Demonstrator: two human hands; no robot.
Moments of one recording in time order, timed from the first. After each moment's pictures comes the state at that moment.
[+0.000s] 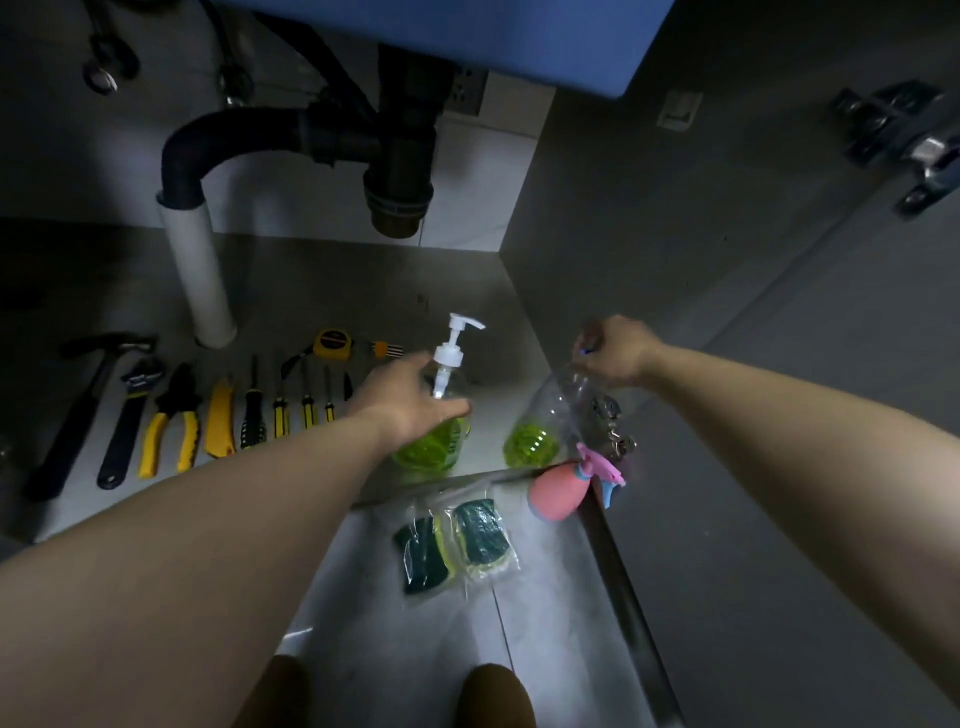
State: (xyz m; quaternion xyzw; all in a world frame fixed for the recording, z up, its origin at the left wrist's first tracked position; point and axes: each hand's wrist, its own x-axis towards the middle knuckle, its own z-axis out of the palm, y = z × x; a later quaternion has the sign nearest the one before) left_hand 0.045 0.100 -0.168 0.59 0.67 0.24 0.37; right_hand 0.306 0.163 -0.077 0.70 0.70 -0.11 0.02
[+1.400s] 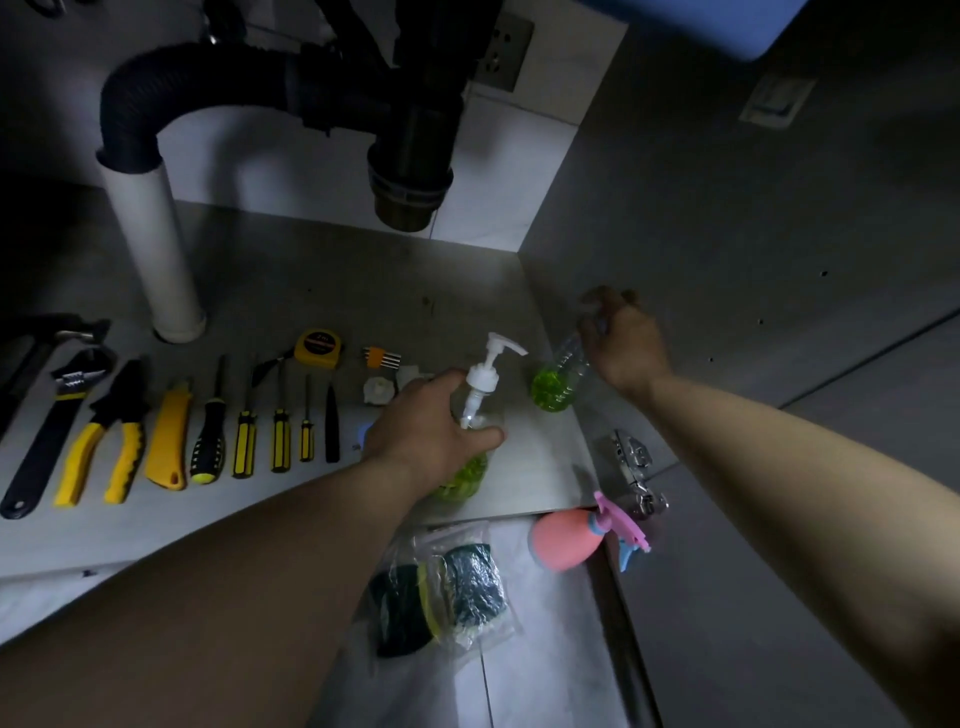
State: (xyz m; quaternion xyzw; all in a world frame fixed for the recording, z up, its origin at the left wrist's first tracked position) left_hand 0.078 0.144 -0.212 0.59 0.63 0.30 0.40; right_hand 0.293 0.253 -0.131 0.68 0.72 -0.05 -0.16
